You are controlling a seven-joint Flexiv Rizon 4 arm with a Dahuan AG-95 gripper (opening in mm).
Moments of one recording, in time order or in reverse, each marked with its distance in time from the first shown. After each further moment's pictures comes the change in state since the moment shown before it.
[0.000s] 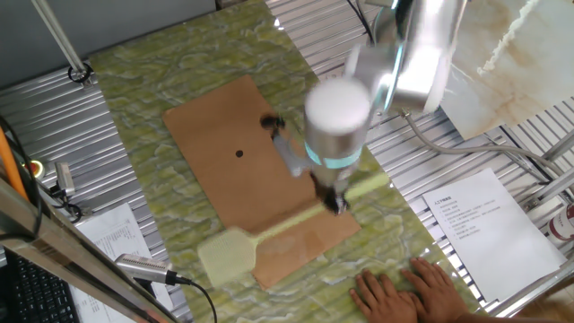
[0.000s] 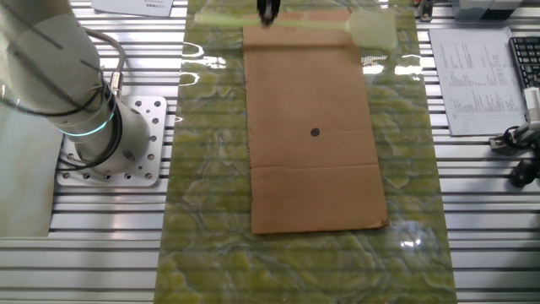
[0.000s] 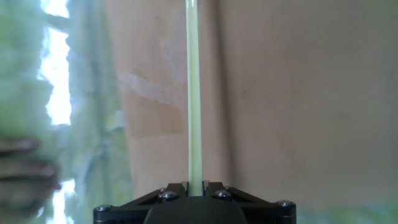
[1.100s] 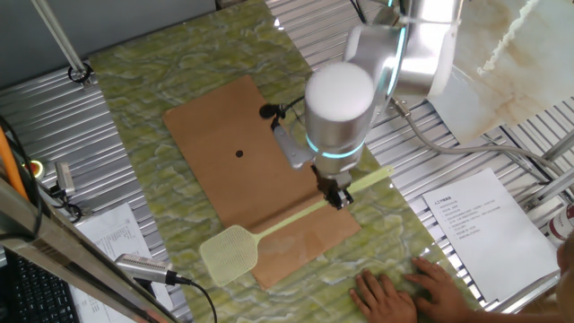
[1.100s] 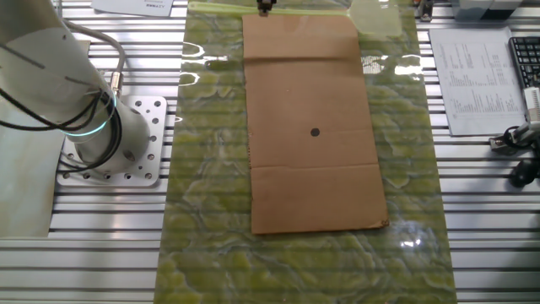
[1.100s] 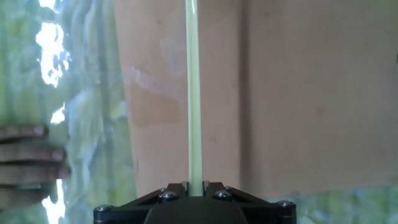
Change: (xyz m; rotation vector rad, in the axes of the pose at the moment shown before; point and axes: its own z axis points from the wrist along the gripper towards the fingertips) arm -0.015 0.007 0.020 0.013 -0.011 0.018
